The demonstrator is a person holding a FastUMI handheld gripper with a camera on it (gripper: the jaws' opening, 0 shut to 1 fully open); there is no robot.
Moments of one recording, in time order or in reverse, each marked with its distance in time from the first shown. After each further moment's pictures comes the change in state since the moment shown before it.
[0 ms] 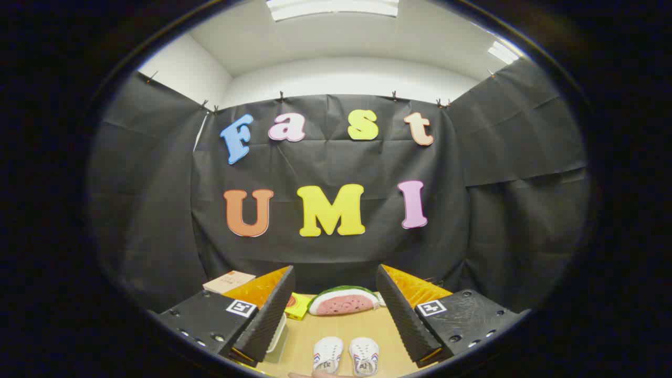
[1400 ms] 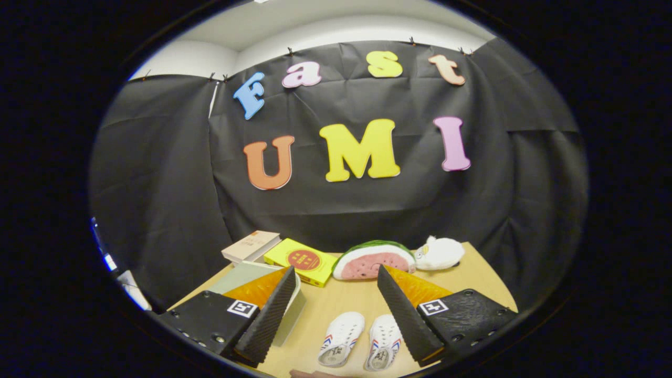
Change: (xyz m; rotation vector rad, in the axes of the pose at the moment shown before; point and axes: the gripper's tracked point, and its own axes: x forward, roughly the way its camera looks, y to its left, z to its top) arm 0.109 0.006 -0.131 0.058 0.349 0.282
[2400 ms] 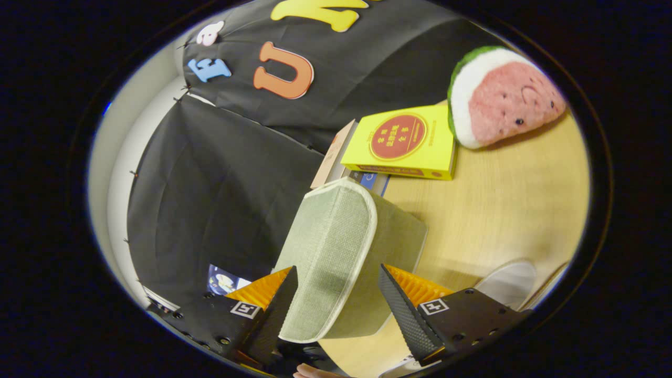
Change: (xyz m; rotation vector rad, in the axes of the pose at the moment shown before) arm 0.173 0.093 -0.152 0.546 0.746 0.833
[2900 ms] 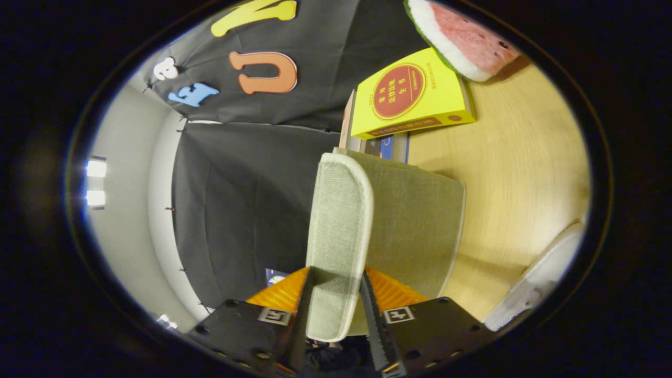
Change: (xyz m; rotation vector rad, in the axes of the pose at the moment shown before) arm 0.006 0.008 -0.010 0.172 0.091 0.196
